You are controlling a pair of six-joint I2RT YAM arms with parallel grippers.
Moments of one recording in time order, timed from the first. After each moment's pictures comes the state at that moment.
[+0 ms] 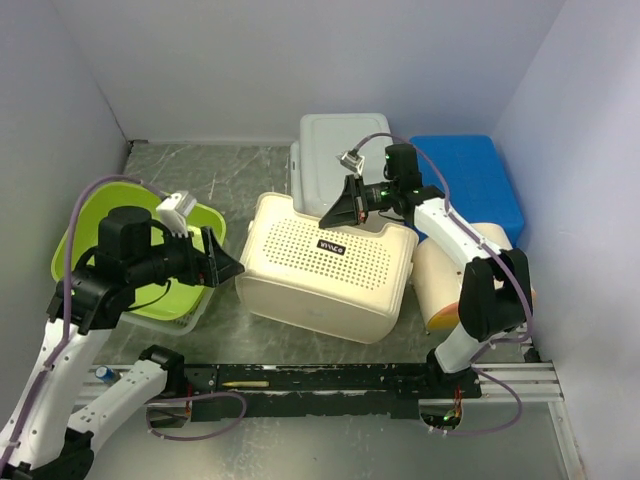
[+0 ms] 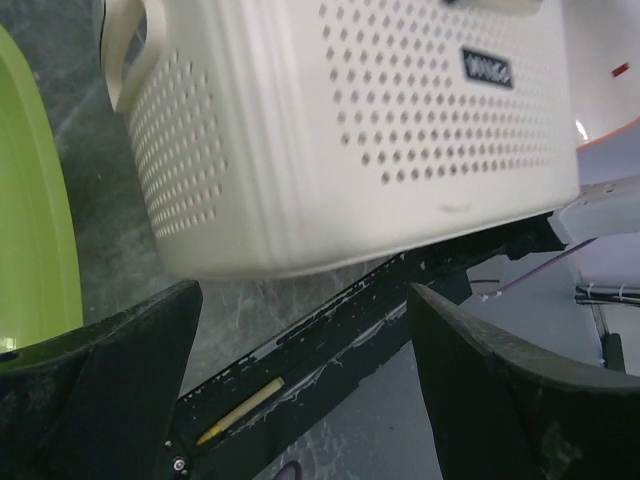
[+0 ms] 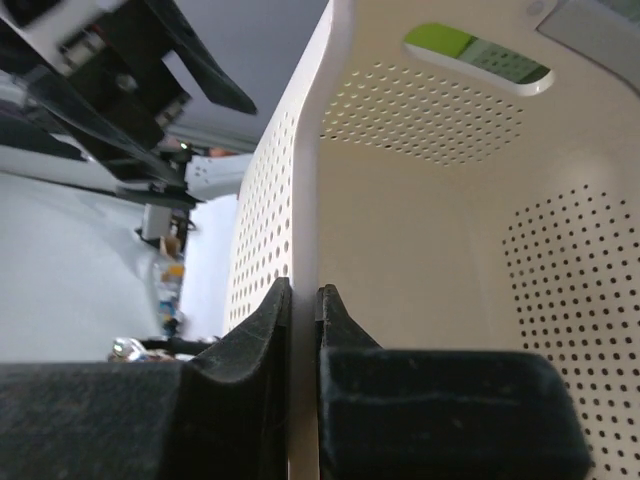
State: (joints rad) left arm -0.36 0.78 1.17 -0.93 0.41 -0.41; right arm 0.33 1.65 1.29 -0.32 -1.32 0.45
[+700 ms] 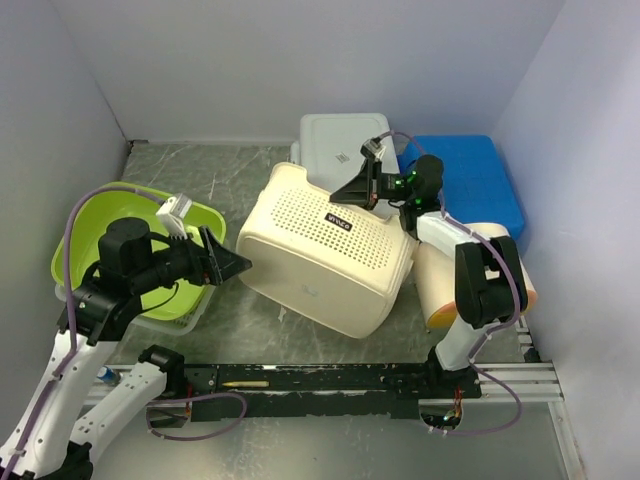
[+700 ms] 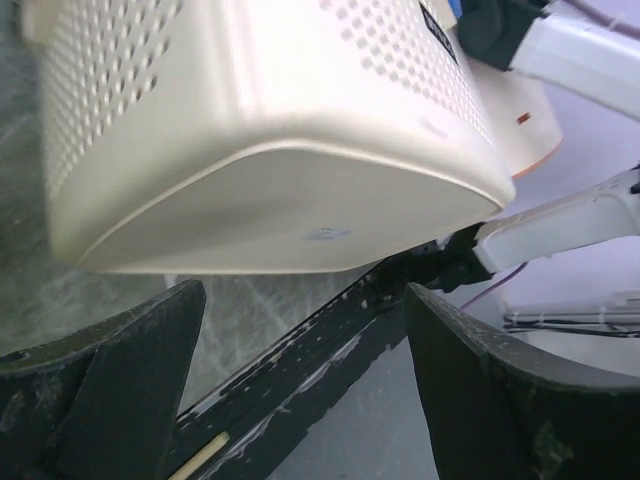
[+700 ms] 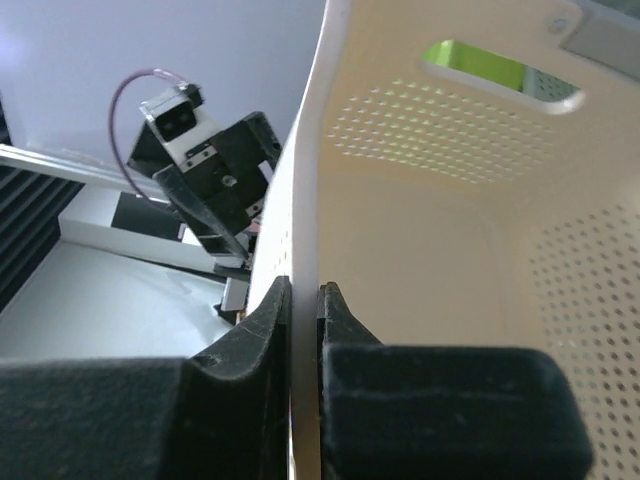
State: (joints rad) left arm -0.37 0.68 0.99 -0.72 0.48 -0.56; right arm 0.23 1.72 1.05 0.83 -1.30 1.46
